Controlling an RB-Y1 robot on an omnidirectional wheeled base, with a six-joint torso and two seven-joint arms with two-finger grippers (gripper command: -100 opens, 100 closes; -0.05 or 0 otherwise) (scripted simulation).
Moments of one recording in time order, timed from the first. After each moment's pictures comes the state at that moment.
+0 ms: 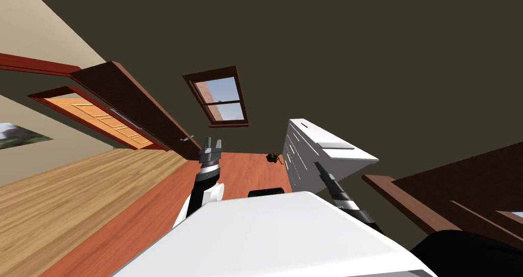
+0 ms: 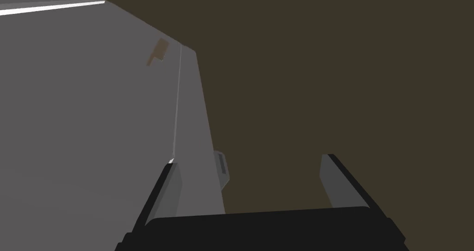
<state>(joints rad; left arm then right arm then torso) 0.50 0.02 0.03 -2.28 -0.08 -0.46 0.17 0.95 -0.26 -0.13 -1.96 0.01 -0.69 0.23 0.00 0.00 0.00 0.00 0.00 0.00</state>
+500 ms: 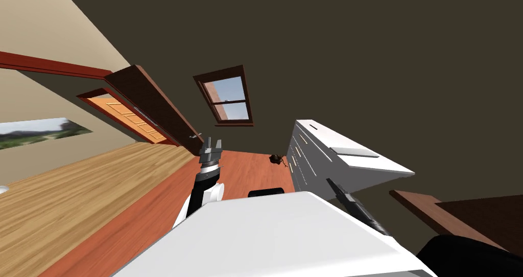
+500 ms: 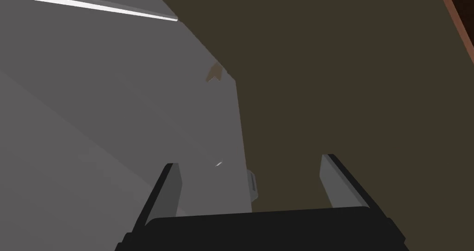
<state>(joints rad) 0.50 0.02 0.03 -2.28 -0.08 -0.46 0.17 1.11 -0.29 -0.21 -1.86 0.06 -0.71 0.34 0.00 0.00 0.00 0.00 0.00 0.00</state>
